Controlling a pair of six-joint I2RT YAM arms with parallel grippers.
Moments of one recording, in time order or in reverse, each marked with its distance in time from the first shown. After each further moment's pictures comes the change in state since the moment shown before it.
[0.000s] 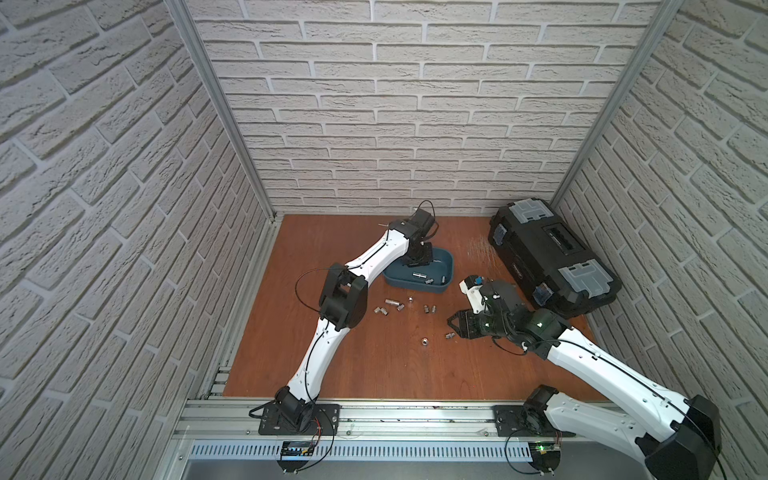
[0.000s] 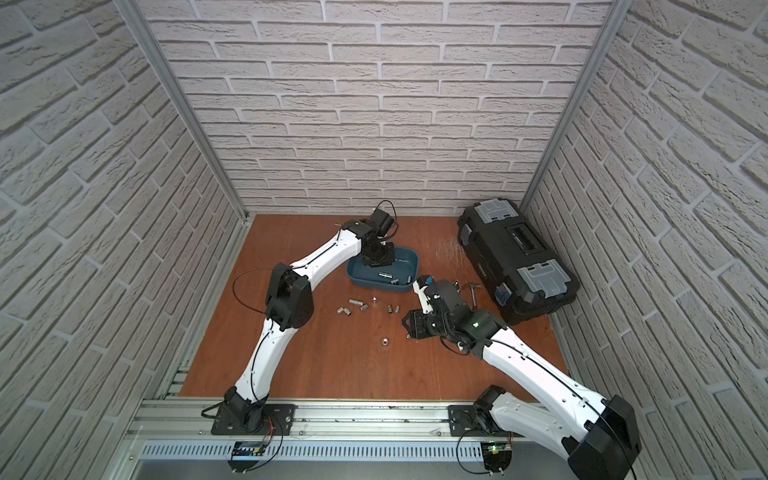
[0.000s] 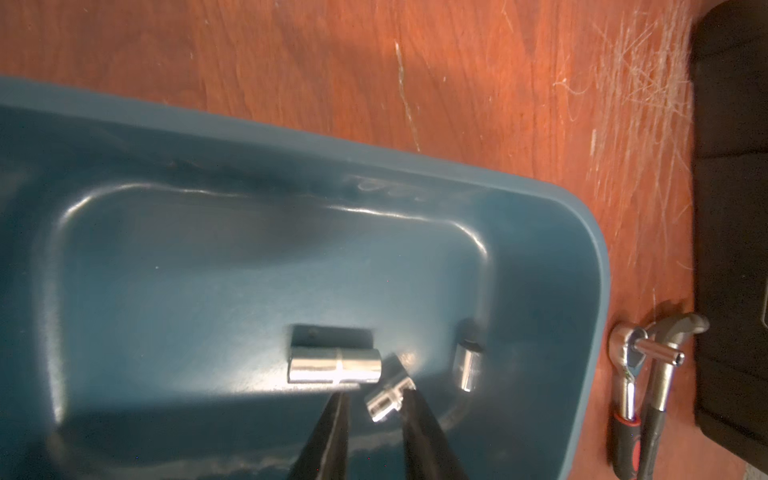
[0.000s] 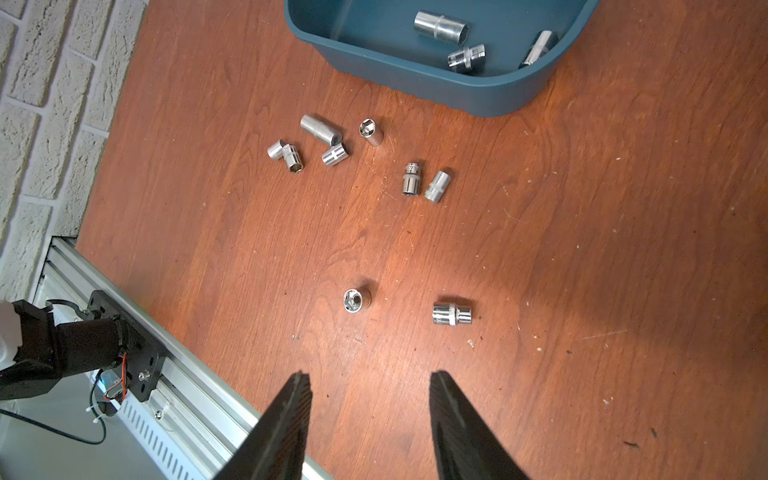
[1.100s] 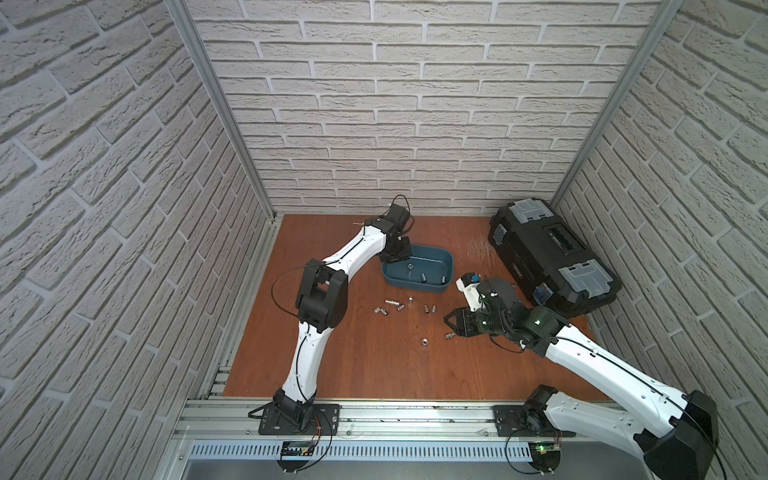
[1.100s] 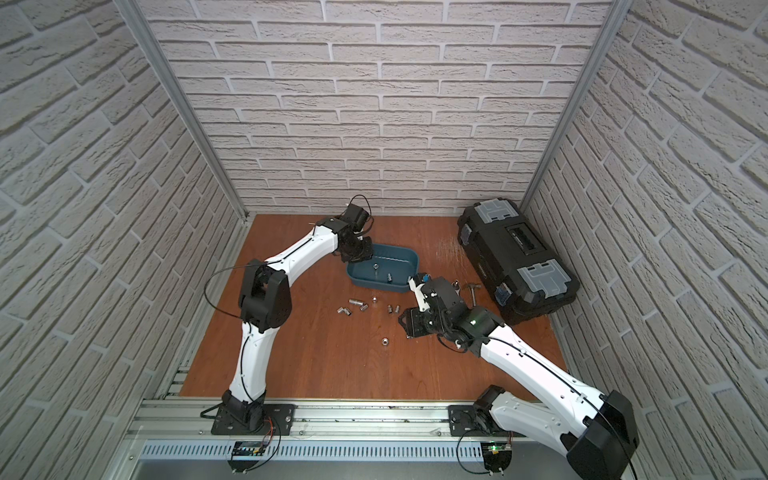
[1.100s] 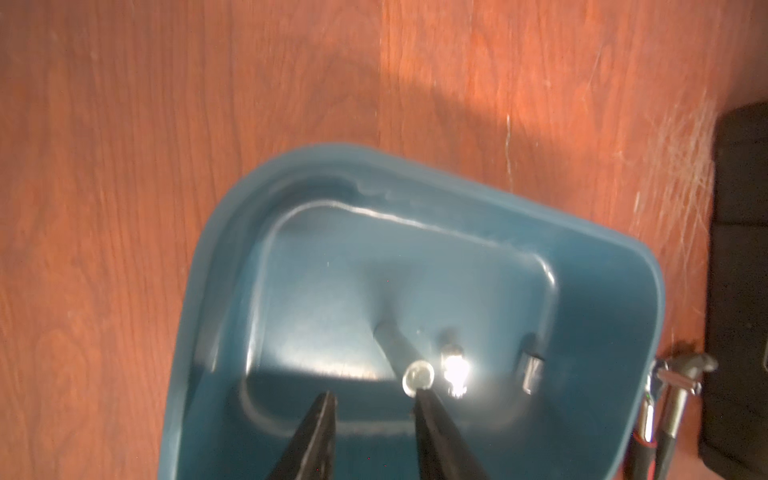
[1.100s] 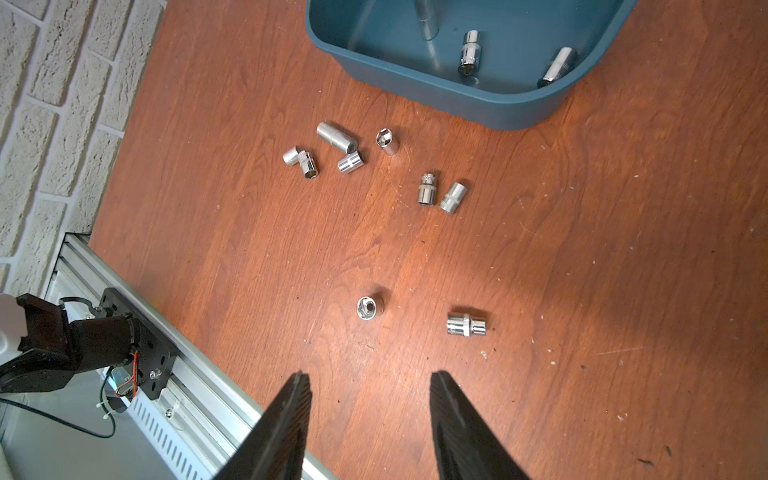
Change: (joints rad) left arm 0.110 -0.152 -0.215 0.075 -0.022 0.000; right arm 0.021 0.016 0.032 0.005 -0.001 0.003
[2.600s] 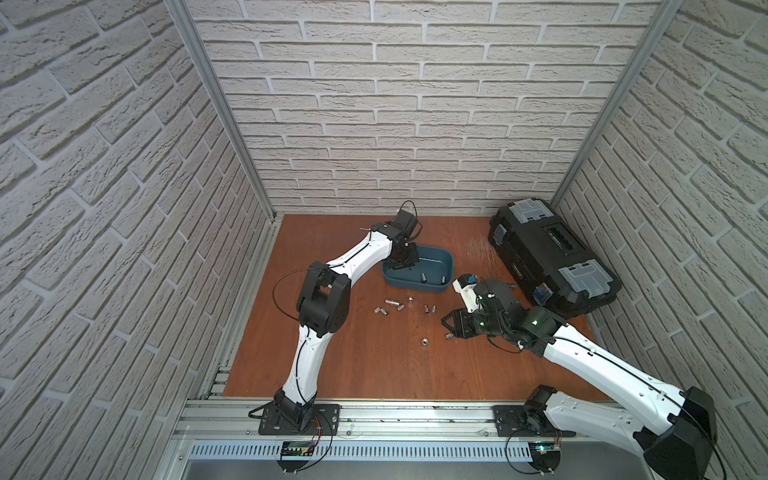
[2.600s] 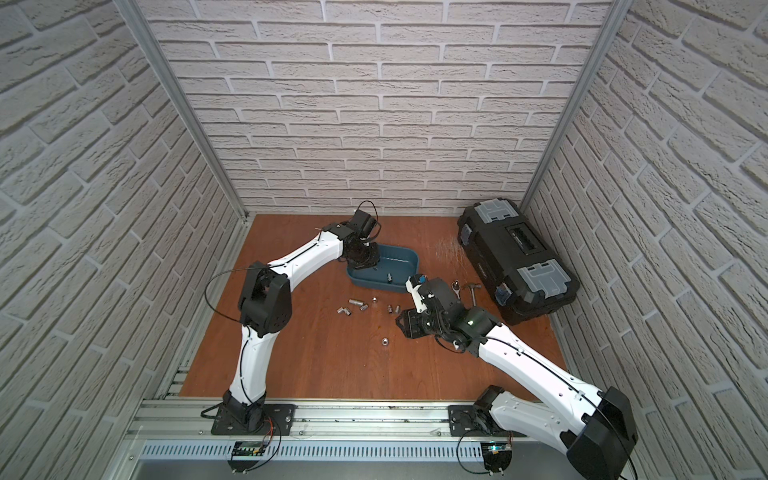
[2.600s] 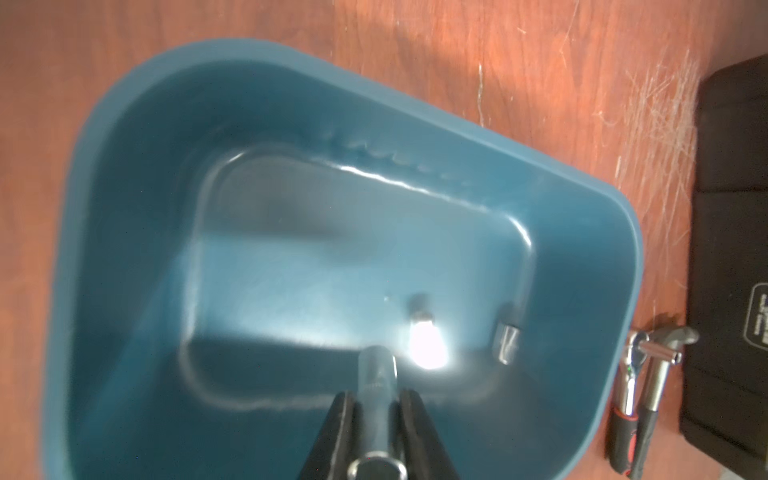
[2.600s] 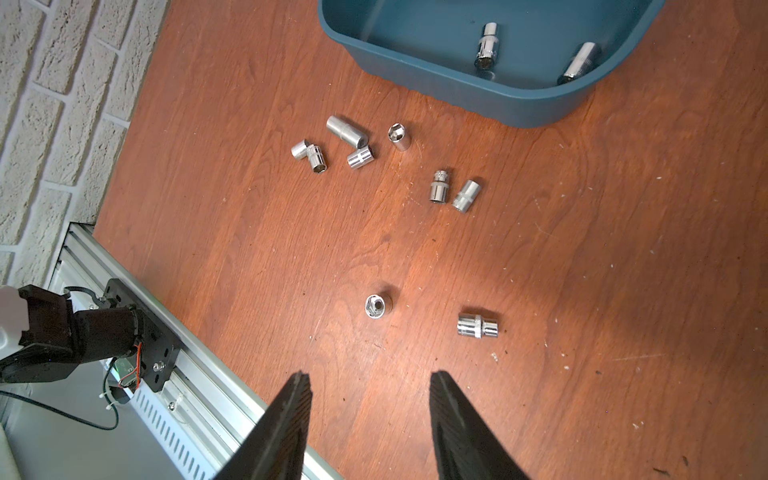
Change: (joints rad) left arm -0.042 -0.047 -0.109 0.074 0.049 -0.050; right arm 0.021 0.019 0.000 0.011 -0.004 0.000
